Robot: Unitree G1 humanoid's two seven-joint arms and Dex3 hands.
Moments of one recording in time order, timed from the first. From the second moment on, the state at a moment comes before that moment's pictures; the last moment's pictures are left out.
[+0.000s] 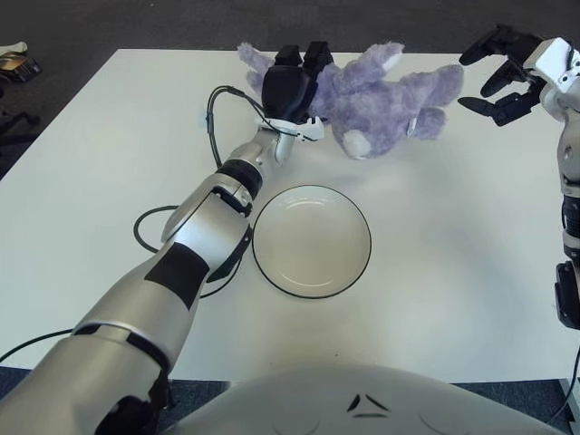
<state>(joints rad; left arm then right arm) -1.13 0.06 -0.52 1.30 0.76 -0.42 0.99 -0.76 -0.73 0.01 0.00 -0.40 0.58 0.66</state>
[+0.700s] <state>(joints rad) -1.13 0.09 -0.63 1.31 0.88 -0.44 1.25 -0.97 -0.73 0.01 0.28 -0.17 0.57 0.73</state>
